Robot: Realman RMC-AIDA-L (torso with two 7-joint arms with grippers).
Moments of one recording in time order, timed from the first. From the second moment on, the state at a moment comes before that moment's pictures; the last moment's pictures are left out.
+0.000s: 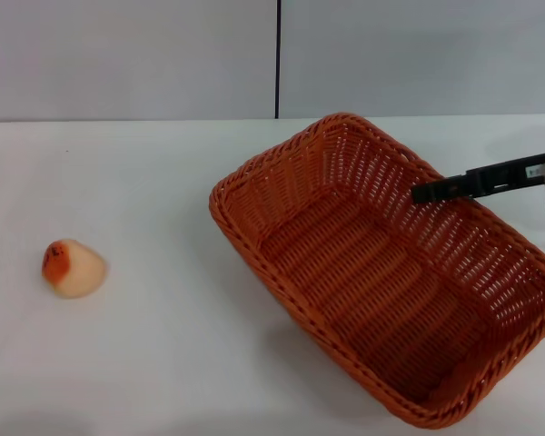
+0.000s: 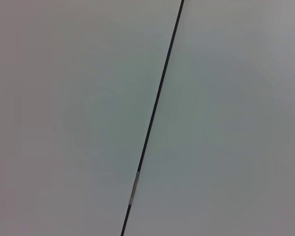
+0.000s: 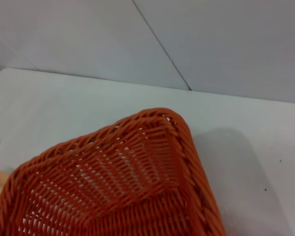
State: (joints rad) left arm -0.05 -2.06 -2.76 -0.17 1.19 -1.55 2.44; right arm 0.71 2.04 -0.69 -0.76 -2.42 -1.45 2.15
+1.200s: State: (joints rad) left arm -0.04 -2.06 -2.77 -0.17 1.19 -1.55 2.44; right arm 0.73 2.04 -0.79 -0.75 -2.42 -1.44 2.23
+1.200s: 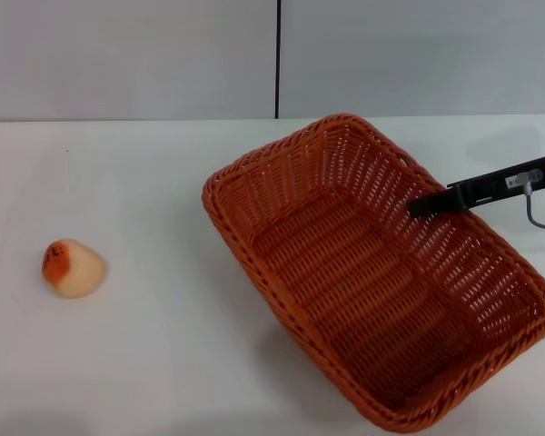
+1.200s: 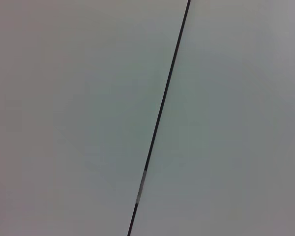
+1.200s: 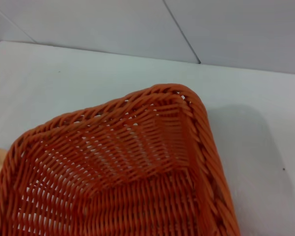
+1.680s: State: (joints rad) left arm -0.02 -2.06 -2.77 -0.17 1.18 -1.57 2.44; right arm 0.73 2.04 -0.90 -0.91 -2.42 -1.51 2.14
